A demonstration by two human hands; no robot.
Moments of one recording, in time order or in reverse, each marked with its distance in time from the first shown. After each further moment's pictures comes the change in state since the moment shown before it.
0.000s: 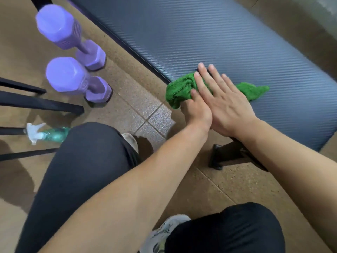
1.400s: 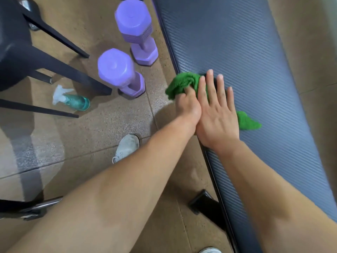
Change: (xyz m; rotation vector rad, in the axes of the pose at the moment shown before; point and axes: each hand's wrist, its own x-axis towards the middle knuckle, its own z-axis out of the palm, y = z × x) left_hand 0.088 0.153 -0.064 -0.277 0.299 -0.056; right_hand 0.180 -0.042 -0.026 0.026 -0.060 -0.147
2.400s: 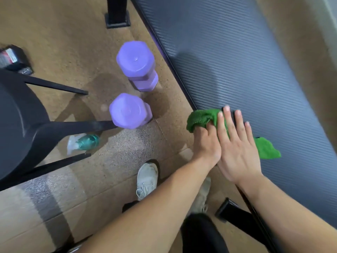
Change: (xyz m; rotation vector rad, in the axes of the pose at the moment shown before) left_hand 0.037 0.033 -0.030 0.164 -0.299 -0.067; right_hand 0.028 -0.033 -0.017 0.007 -0.130 0.151
